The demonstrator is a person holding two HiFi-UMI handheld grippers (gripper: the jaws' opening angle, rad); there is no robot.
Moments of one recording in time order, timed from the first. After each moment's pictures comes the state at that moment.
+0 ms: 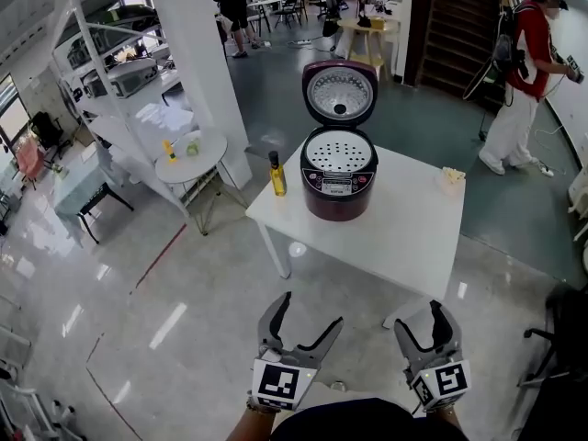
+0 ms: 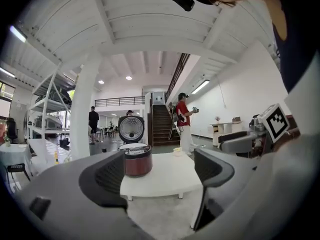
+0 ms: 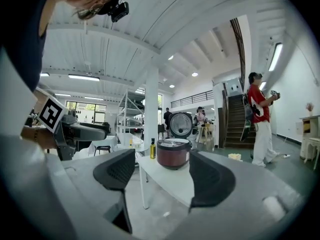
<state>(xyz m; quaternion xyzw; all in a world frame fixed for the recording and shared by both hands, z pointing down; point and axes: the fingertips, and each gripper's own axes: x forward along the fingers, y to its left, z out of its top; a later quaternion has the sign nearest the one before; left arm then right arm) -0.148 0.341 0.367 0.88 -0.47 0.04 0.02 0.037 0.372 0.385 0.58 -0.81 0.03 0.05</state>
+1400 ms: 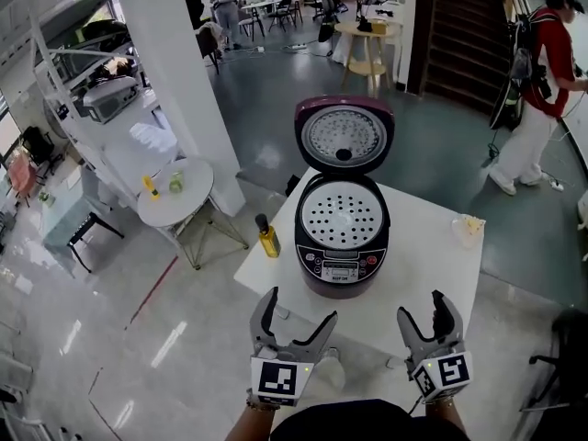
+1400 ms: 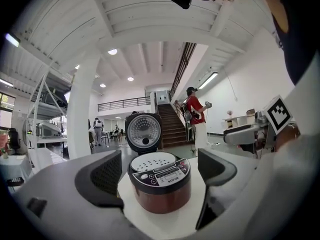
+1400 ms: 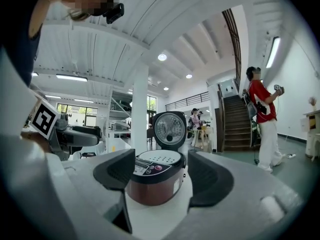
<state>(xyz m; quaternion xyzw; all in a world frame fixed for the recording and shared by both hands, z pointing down) -0.147 0.048 0.370 0.87 -0.50 0.06 -0.01 0.058 0.076 0.379 0.60 -0.80 0.02 0.03</state>
